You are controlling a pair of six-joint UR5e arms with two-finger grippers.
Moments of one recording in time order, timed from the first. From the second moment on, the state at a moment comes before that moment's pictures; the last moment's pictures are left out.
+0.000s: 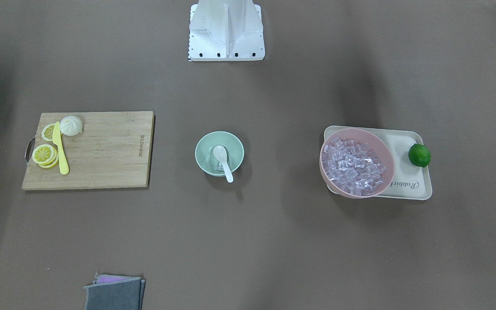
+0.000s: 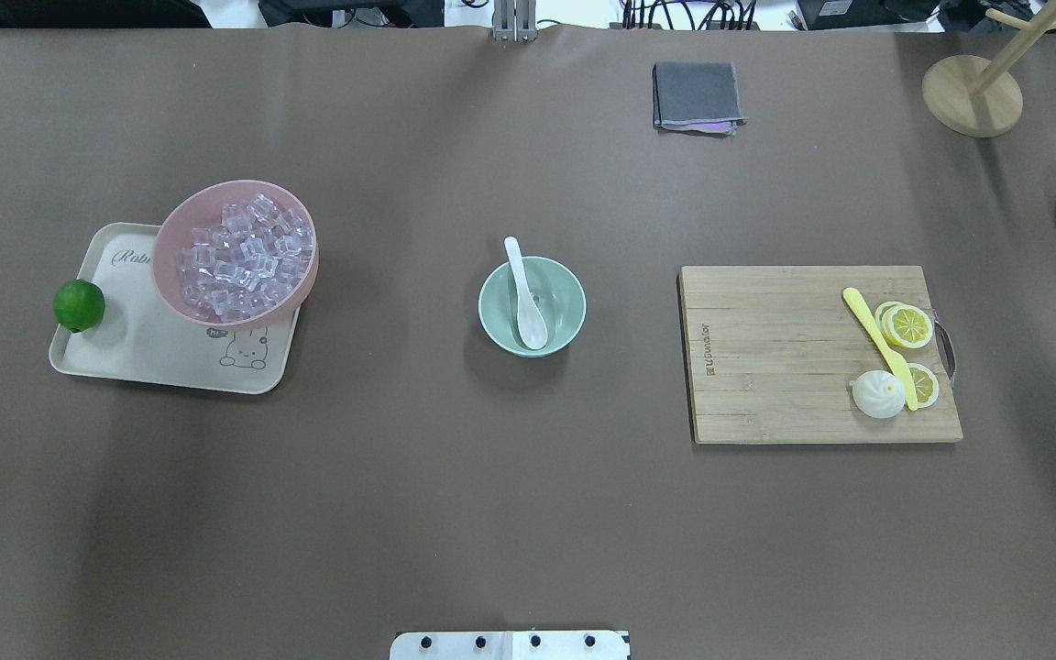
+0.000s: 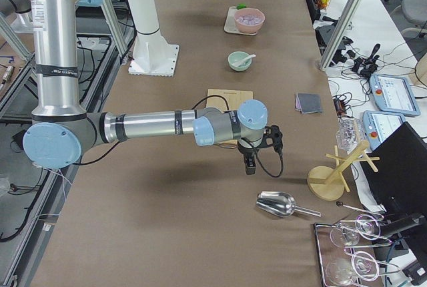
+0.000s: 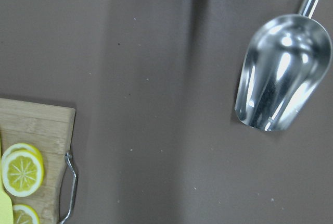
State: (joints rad) left arm -1.54 -1.42 -1.77 -1.94 -2.27 -0.20; right arm 1.48 -1.60 1.68 -1.45 2.41 0.10
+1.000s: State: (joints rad) left arm -1.55 -1.38 -1.80 -1.83 -2.27 -0.20; right arm 1.52 -1.61 1.68 -1.67 2.39 0.04
